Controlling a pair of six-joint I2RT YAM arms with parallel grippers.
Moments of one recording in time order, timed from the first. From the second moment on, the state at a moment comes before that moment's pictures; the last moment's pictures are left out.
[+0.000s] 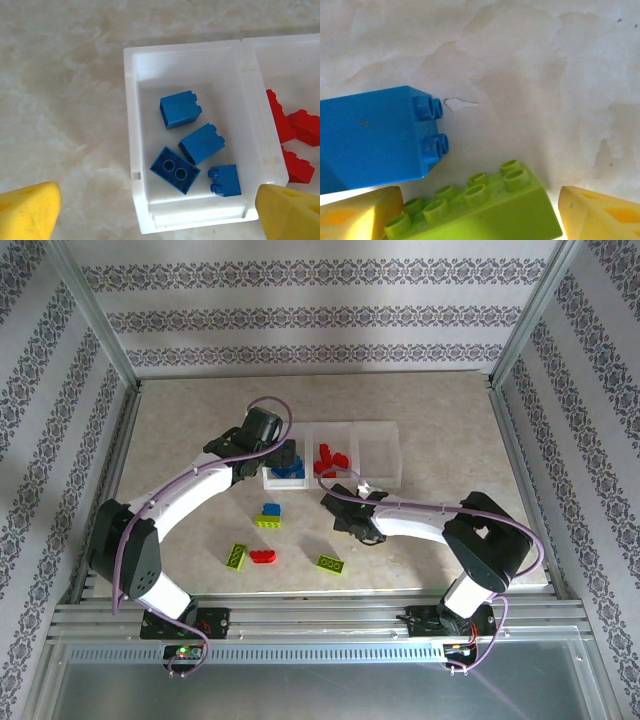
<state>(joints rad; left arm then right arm) -0.49 1.53 1.18 -0.51 -0.28 -0.37 0.84 1.64 0.85 -0.56 0.34 1.07</state>
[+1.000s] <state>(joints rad) -0.49 1.29 0.94 -0.53 -0.44 -0.45 0.79 1.69 0.90 -0.57 0.32 0.91</state>
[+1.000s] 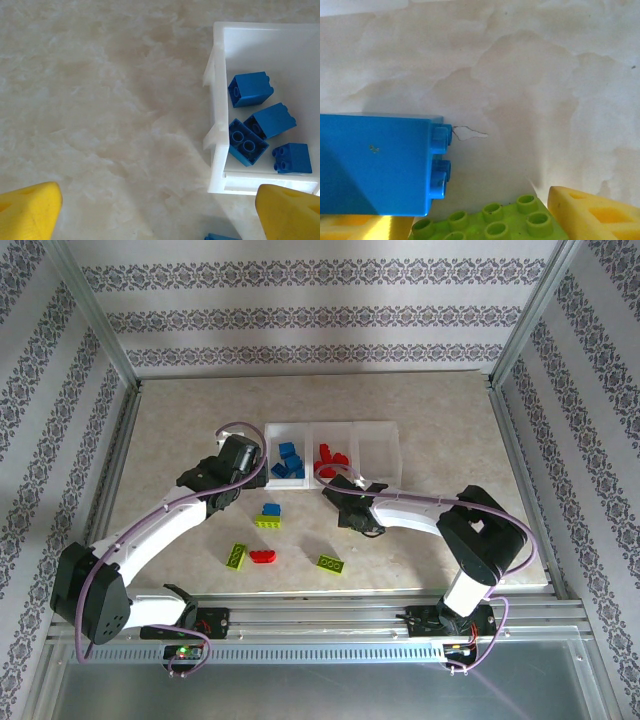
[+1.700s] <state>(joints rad) -0.49 1.29 0.94 -0.53 -0.44 -0.45 0.71 1.45 0.97 -0.64 0.37 0.79</state>
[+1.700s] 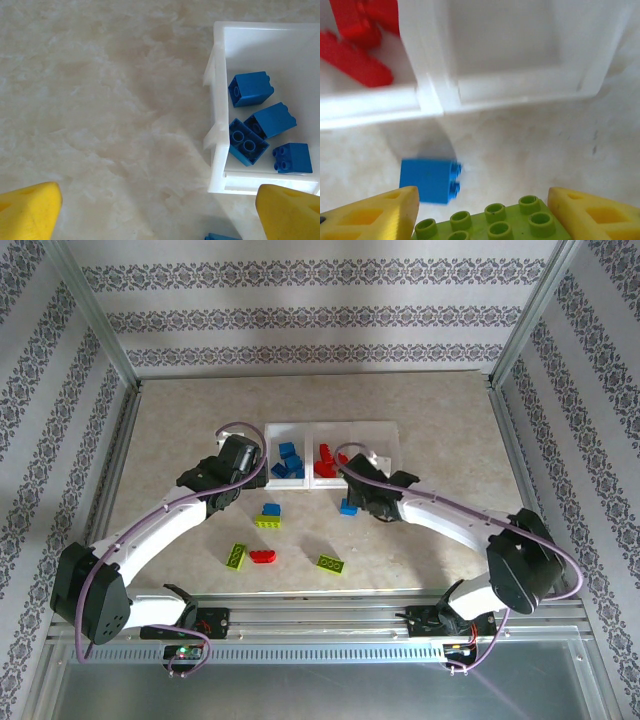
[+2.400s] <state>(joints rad) -0.49 1.29 0.91 -0.53 -0.42 -0.45 0.45 1.72 1.22 -0.53 0.39 0.52</state>
